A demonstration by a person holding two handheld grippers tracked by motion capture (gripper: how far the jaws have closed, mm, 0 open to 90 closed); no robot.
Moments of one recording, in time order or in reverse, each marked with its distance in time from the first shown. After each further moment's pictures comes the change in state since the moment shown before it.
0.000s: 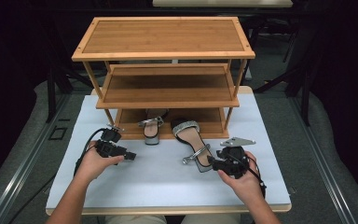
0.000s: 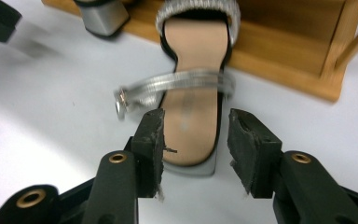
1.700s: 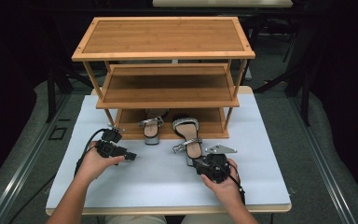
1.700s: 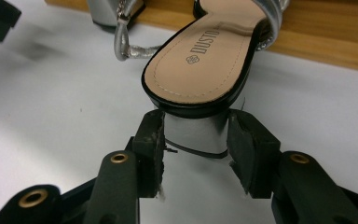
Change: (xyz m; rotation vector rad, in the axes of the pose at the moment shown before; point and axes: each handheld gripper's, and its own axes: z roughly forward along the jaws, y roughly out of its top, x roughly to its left) left arm 0.001 0.000 0.003 0.000 -0.001 -0.002; right arm 0.028 -0.016 0.050 -0.044 0.042 0.065
